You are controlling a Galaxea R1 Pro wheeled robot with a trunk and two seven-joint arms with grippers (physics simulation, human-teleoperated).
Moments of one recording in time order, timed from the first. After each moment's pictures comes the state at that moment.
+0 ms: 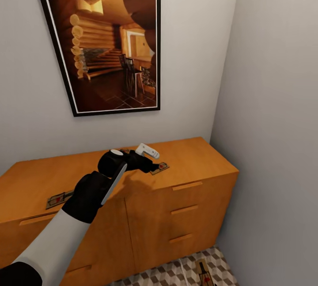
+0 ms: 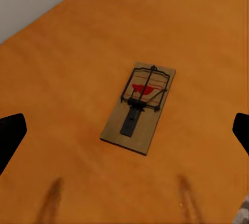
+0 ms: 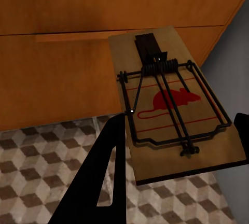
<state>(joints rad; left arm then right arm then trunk) -0.83 0.00 -0.44 -1.36 -0.01 0.98 -0.30 -0.29 0.16 0.24 -0.02 0.11 -0.77 -0.45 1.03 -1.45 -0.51</state>
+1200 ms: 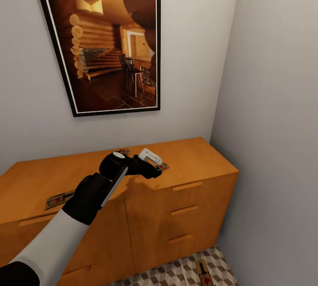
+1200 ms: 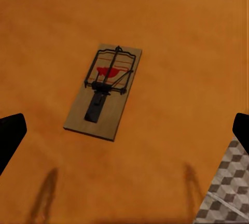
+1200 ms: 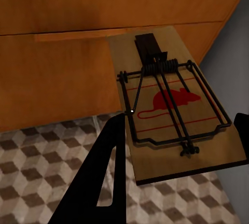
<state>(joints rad) -0.83 0.02 -0.49 -1.34 -0.01 0.98 -0.41 -0.29 0.17 0.24 -0.02 0.09 -0.77 -0.45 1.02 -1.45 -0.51</state>
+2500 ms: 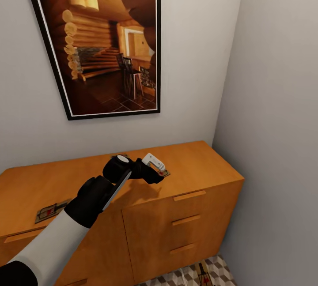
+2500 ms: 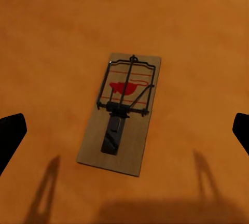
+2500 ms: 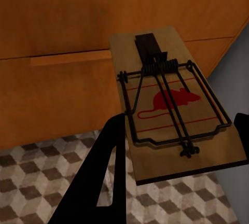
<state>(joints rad) -0.83 0.03 -0.56 -1.33 -0.01 0.98 -0.41 -0.29 0.17 0.24 -0.02 0.09 -0.77 -0.45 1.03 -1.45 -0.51</state>
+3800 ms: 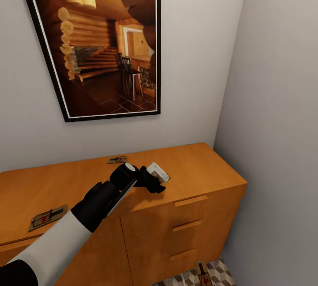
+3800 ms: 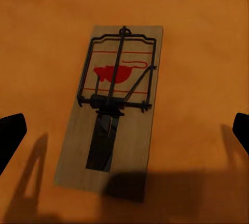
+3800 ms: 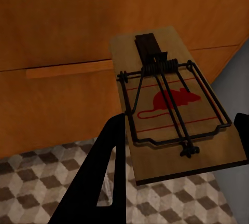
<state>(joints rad) -0.83 0.03 -0.66 -1.23 -0.01 0.92 -0.41 -0.29 0.17 0.24 -0.02 0.09 -0.76 -0.45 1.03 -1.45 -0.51</state>
